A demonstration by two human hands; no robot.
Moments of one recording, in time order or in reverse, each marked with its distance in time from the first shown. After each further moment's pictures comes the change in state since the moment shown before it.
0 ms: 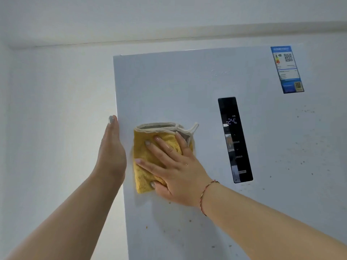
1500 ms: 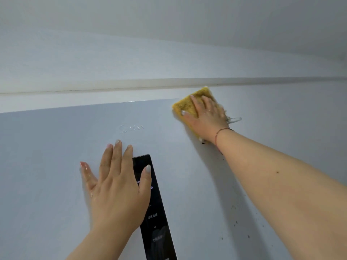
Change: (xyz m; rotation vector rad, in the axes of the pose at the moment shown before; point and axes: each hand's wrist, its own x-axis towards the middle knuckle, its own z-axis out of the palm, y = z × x) left_hand 0.000 -0.031 0.213 1.149 -0.029 0.675; right_hand -0.034 0.350 -0.075 0.044 0.003 1.031
